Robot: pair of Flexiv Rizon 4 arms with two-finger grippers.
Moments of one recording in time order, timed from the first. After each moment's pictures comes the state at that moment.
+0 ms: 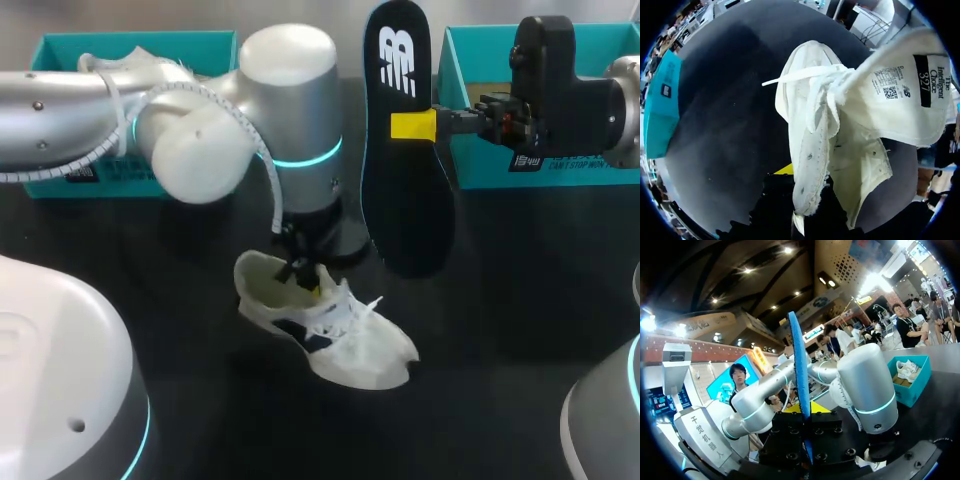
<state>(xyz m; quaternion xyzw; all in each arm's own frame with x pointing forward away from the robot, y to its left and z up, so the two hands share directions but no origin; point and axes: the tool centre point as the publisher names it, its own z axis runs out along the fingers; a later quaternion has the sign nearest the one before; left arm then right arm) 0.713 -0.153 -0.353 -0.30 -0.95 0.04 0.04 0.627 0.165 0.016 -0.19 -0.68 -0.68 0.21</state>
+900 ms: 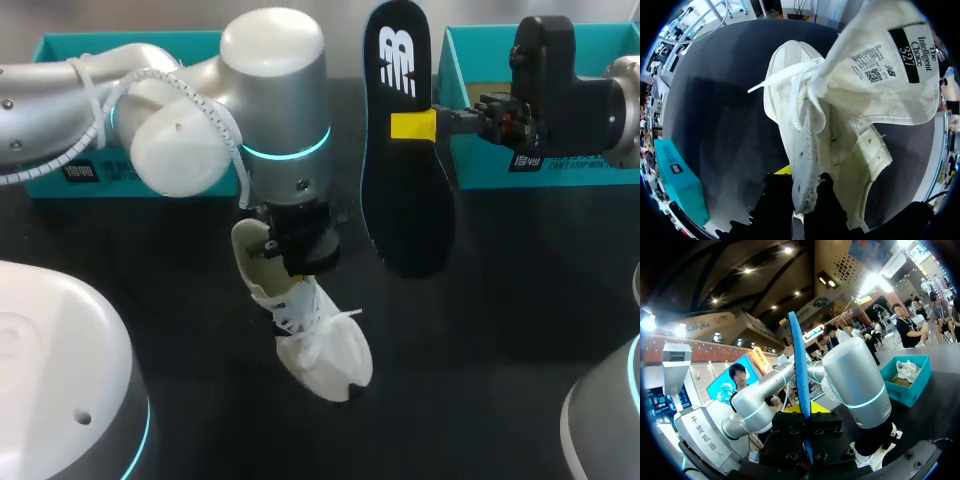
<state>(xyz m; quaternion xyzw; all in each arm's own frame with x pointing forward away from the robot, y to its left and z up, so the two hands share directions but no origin) 0.723 -0.146 -0.331 -0.58 -0.82 0.03 0.00 0.627 0.165 0.016 -0.19 -0.68 -0.68 0.21</state>
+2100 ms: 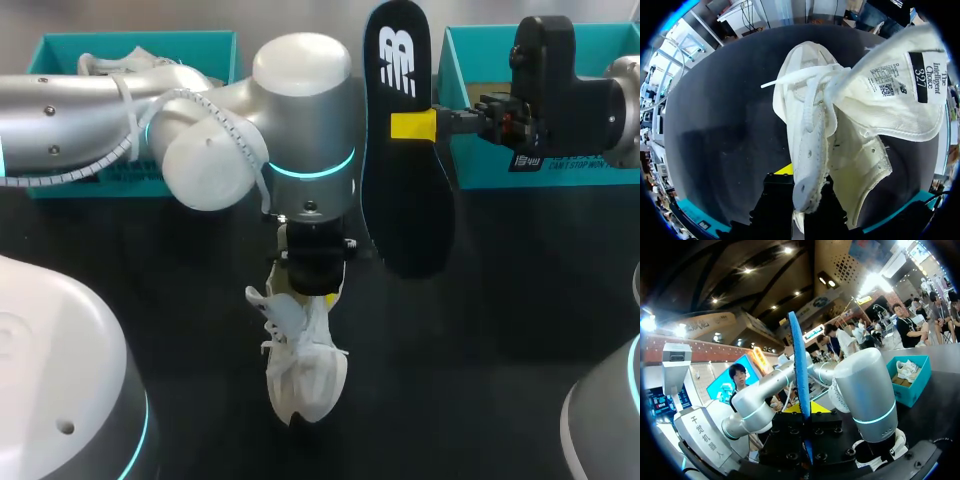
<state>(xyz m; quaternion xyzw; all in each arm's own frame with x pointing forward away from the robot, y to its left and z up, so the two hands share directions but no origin) 0.702 -0.176 -0.361 -0.73 -0.68 0.06 0.02 0.627 0.165 0.016 -0.19 -0.68 -0.68 0.21</state>
